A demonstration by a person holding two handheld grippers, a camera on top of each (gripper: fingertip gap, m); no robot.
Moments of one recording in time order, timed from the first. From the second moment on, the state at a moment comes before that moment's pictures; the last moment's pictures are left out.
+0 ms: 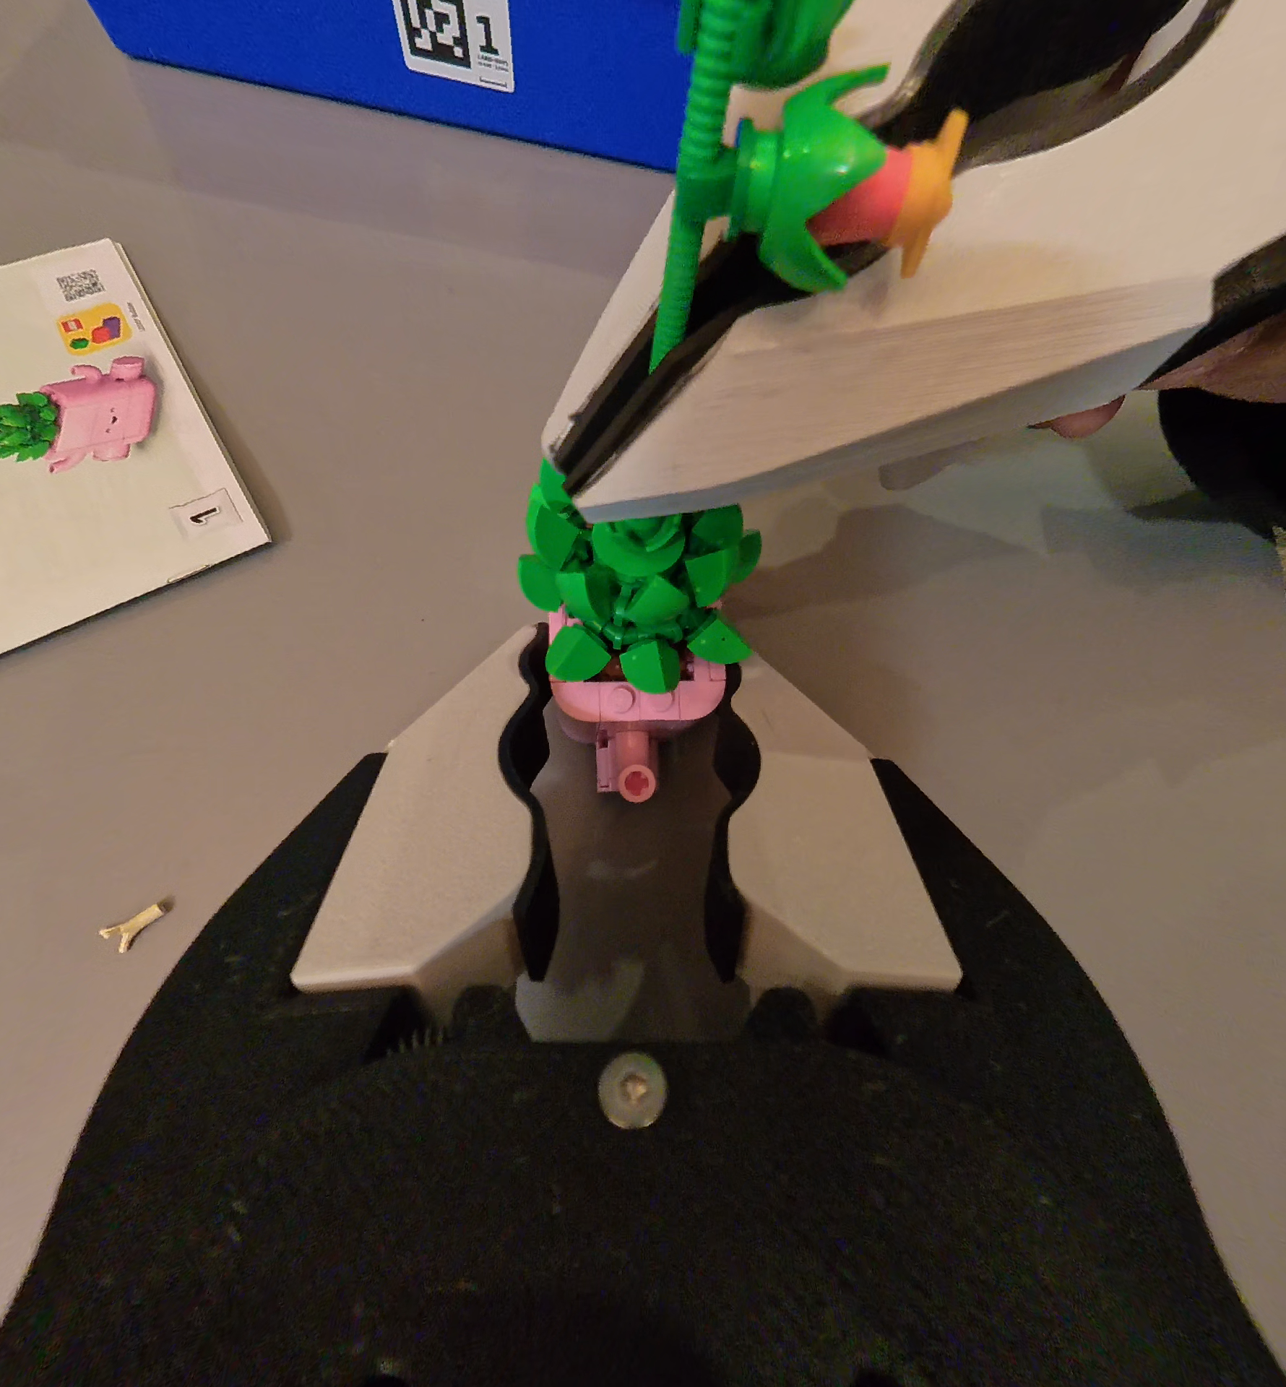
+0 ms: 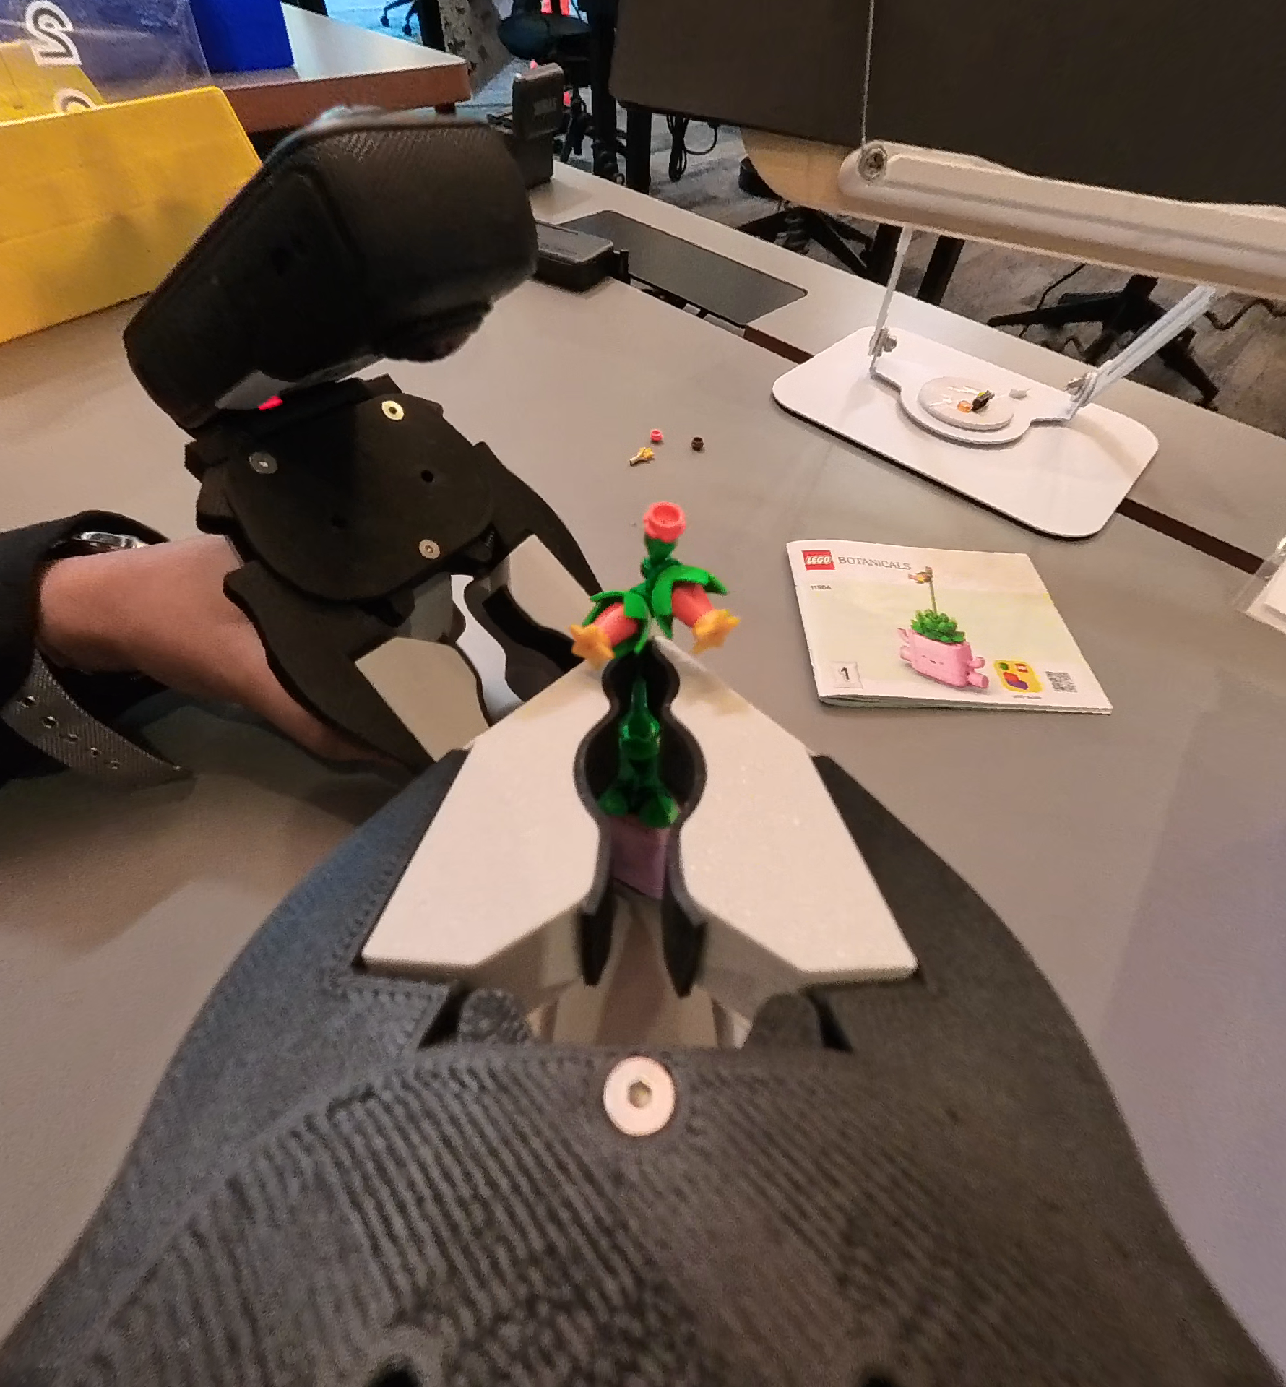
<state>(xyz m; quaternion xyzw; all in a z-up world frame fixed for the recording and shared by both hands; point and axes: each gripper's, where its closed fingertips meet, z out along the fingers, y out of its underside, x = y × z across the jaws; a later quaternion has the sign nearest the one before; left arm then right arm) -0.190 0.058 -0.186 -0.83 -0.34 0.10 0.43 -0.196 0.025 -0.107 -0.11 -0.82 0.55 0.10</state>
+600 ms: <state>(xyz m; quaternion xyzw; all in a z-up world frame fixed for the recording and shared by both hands) -0.191 0.058 -0.185 -0.83 -0.34 0.10 0.43 -0.194 0.029 -0.113 -0.10 -0.85 0.50 0.11</state>
